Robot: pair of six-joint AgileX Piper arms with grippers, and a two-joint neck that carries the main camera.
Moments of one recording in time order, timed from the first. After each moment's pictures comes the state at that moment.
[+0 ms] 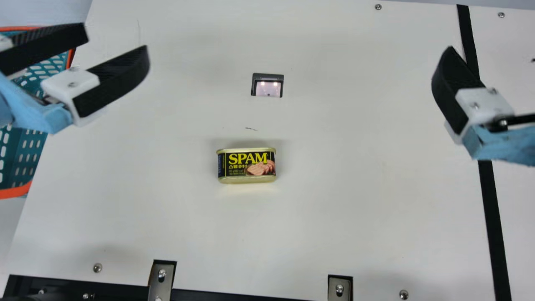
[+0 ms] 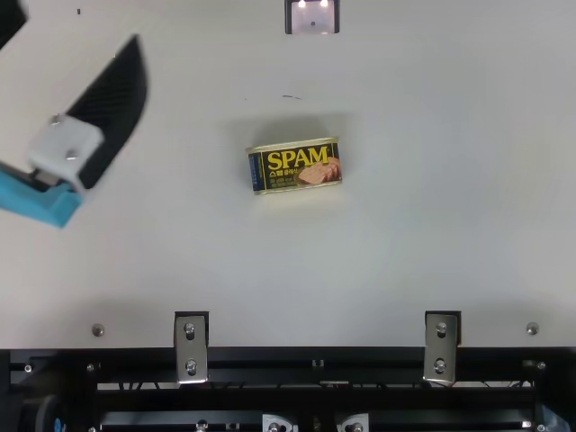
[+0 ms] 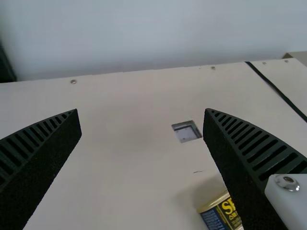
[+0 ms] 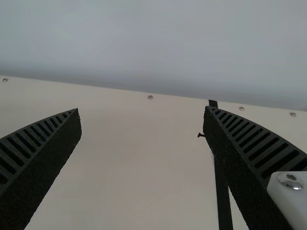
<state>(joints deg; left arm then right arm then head) 6.1 53.0 -37.4 -62.6 36.5 59.4 1.6 50.8 -44.6 9.0 20.8 -13.4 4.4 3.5</state>
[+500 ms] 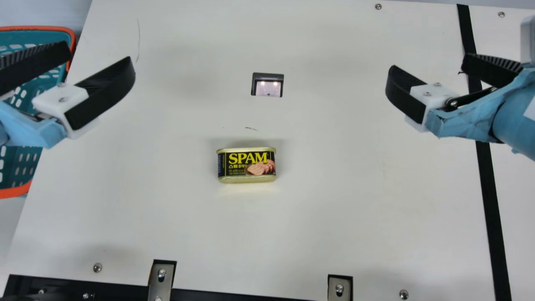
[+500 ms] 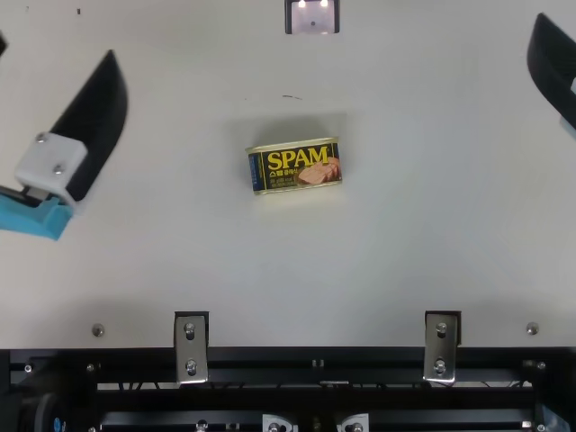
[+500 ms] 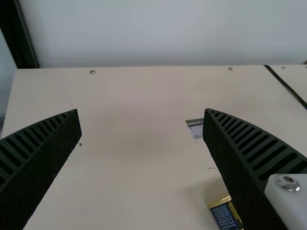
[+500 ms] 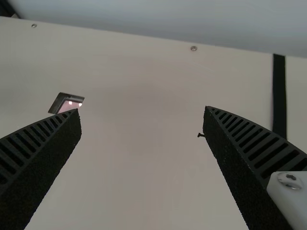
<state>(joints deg) 6.1 48.9 -33.7 -59.6 33.1 54.7 -7.5 65.9 -48.2 39.8 33.5 -45.4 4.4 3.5</state>
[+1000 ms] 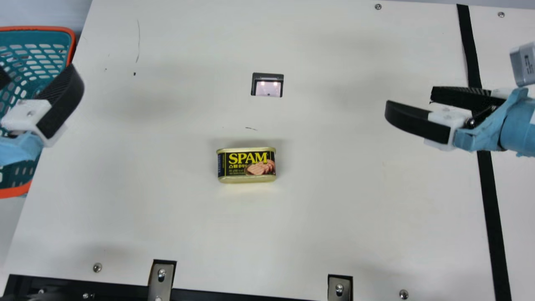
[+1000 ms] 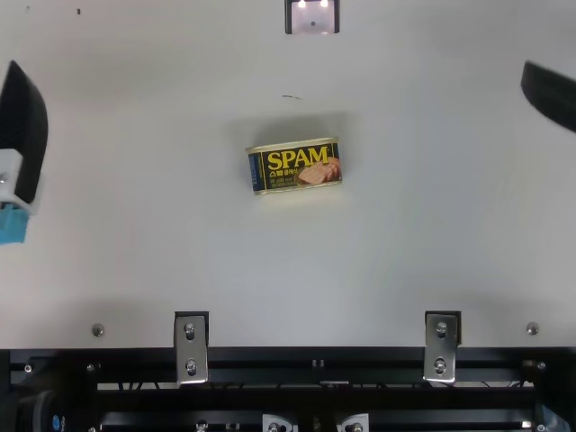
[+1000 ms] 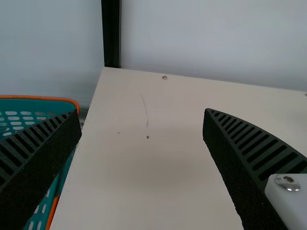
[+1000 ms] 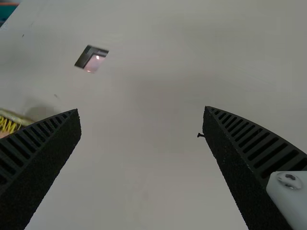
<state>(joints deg) 10.4 40.3 -24.4 -51.5 20.4 46.0 -27.9 86.1 -48.3 58.7 58.6 -85.3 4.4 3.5</state>
